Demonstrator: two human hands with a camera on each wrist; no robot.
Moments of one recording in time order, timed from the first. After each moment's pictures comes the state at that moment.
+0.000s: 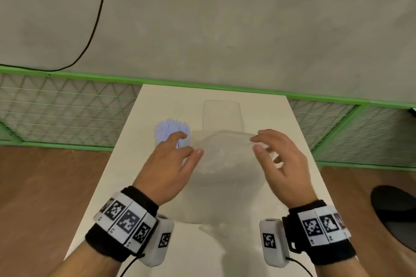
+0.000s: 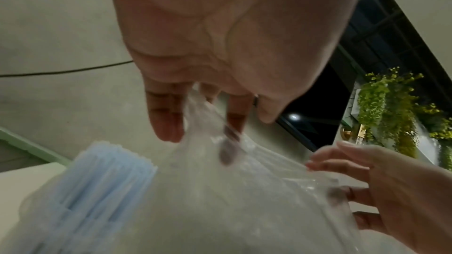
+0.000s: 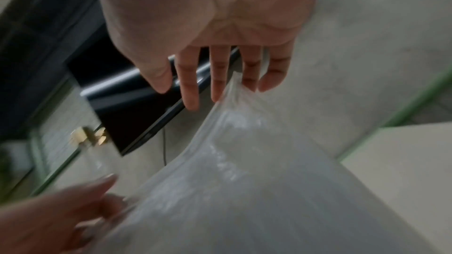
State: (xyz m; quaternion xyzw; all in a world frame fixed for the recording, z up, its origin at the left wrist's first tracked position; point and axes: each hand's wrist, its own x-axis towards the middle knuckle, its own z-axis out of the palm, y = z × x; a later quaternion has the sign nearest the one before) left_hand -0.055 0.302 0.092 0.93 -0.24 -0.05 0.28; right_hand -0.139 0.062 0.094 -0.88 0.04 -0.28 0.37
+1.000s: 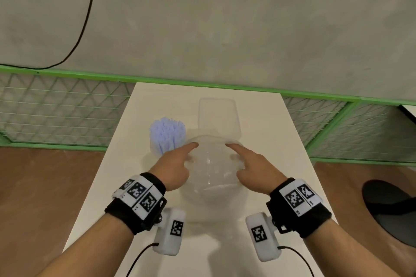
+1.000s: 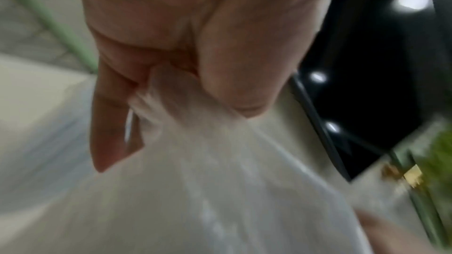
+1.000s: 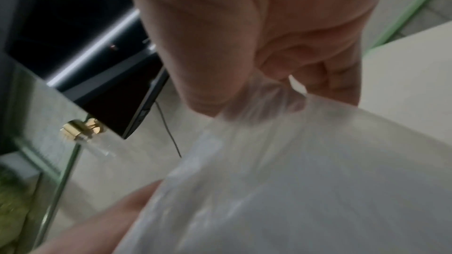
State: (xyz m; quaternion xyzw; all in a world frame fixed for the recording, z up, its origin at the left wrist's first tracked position) left_hand -0.025 0.281 0.066 0.88 -0.19 -0.28 0.33; right_hand -0.105 0.071 0.084 -0.92 0.09 0.16 0.36
